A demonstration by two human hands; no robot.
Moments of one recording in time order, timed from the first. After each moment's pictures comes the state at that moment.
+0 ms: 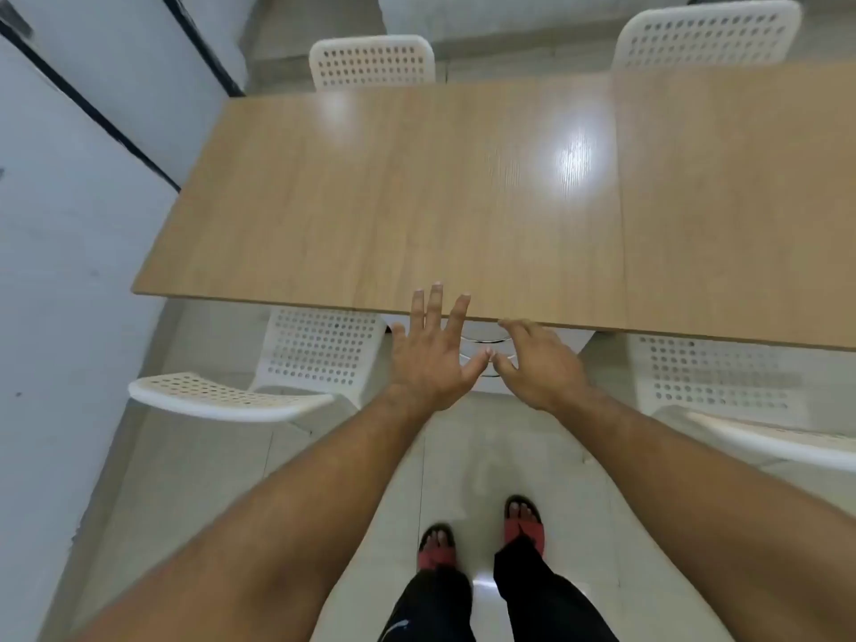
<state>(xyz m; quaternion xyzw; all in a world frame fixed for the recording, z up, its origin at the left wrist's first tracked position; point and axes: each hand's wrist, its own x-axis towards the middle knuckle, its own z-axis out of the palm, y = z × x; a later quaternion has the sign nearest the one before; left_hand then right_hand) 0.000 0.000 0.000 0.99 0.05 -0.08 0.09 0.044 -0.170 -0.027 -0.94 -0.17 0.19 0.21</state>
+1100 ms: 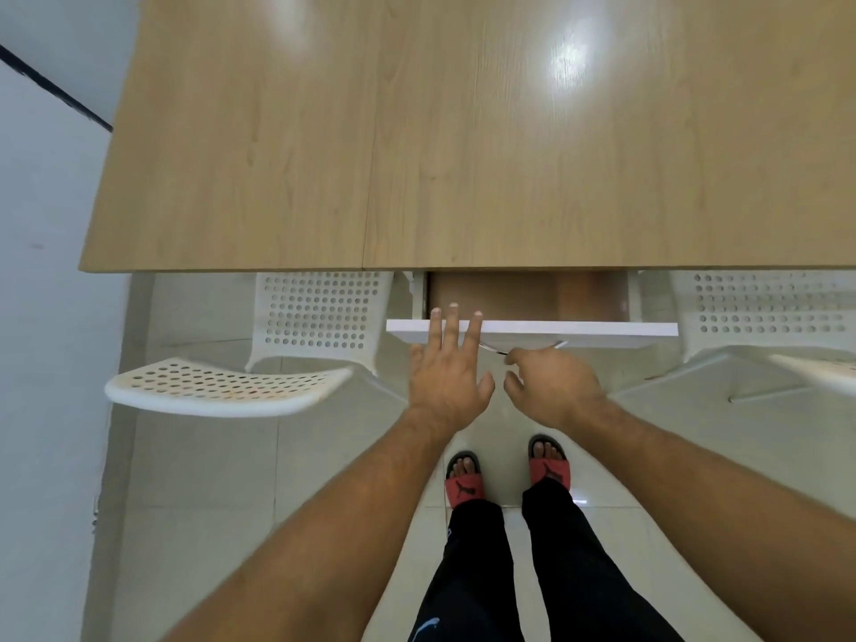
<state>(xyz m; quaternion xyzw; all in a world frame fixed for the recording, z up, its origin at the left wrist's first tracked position) -0.036 0.048 -0.097 0.97 0.02 -0.22 0.07 -0.005 -0.109 -0.095 -0.95 -0.15 0.27 0.08</state>
